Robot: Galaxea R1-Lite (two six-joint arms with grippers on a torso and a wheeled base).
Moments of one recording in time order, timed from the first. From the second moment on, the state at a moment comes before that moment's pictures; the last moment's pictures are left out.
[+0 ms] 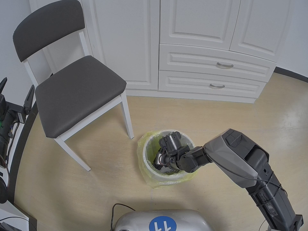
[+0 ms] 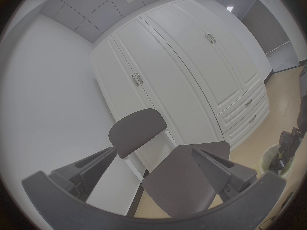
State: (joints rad) left arm 0.05 1.32 -0.30 -1.45 0.04 0.51; right arm 0.62 2.72 -1.75 -0.21 -0.20 0.62
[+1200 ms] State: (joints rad) left arm 0.05 1.32 -0.30 -1.45 0.04 0.51; right arm 0.61 2.73 -1.81 -0.13 -0.21 0.69
